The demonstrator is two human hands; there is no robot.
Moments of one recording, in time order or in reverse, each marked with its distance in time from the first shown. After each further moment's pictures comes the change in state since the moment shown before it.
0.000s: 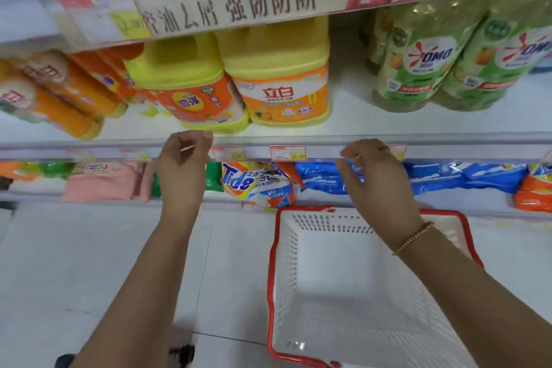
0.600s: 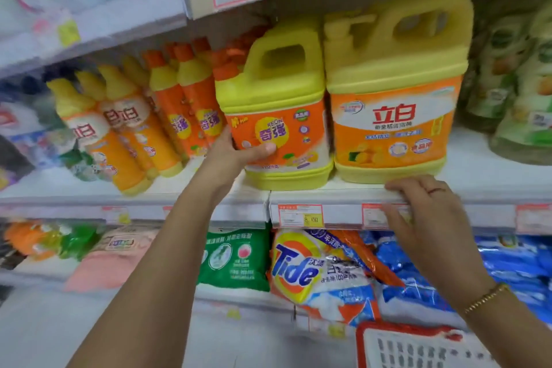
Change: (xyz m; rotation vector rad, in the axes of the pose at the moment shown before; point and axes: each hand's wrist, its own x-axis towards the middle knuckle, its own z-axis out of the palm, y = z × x) left_hand 0.160 -0.051 -0.019 -0.170 -0.464 0.308; right_hand 0.040 0.015 0.140 -0.237 0.326 -0.266
